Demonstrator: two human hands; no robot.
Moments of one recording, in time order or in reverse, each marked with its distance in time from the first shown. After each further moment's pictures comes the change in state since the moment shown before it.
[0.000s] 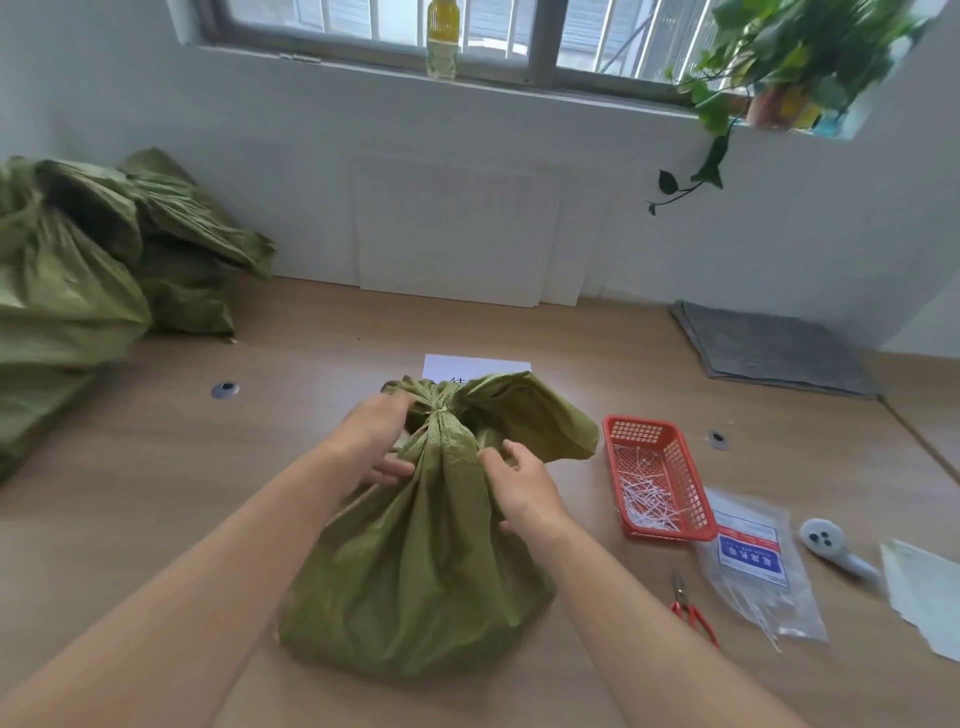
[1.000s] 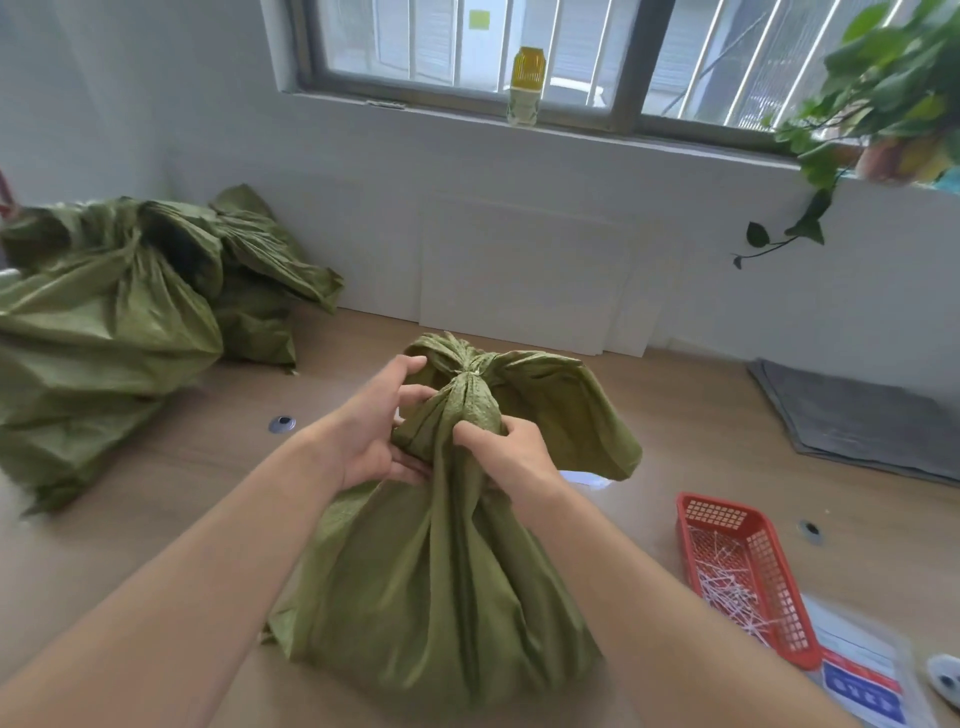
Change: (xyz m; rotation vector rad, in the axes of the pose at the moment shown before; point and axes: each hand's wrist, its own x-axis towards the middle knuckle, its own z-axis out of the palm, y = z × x) left_hand 0.051 0.053 -0.097 -0.424 -0.204 0.007; right_hand 0.075 -0.129 0.071 0.121 -0.120 -0.204
